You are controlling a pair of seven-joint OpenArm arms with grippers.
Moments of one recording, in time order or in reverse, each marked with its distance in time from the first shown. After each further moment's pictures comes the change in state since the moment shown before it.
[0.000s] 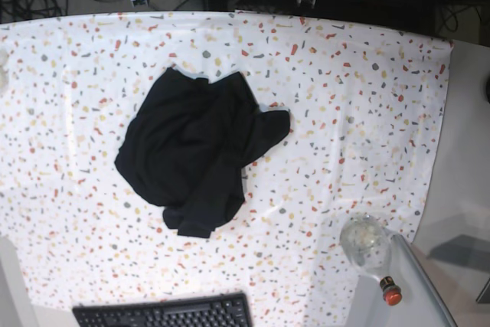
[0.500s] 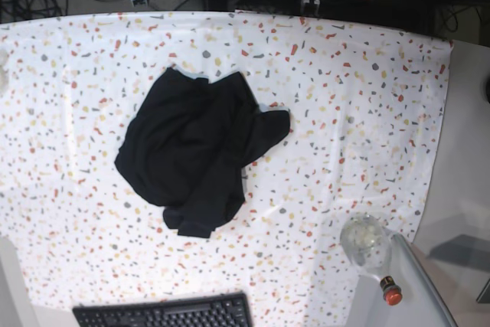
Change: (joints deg) left arm 0.6 -0.8 0.1 0.2 1.0 0.1 -1.1; right arm 0.0 0.0 0.2 0.0 0.0 0.0 -0.4
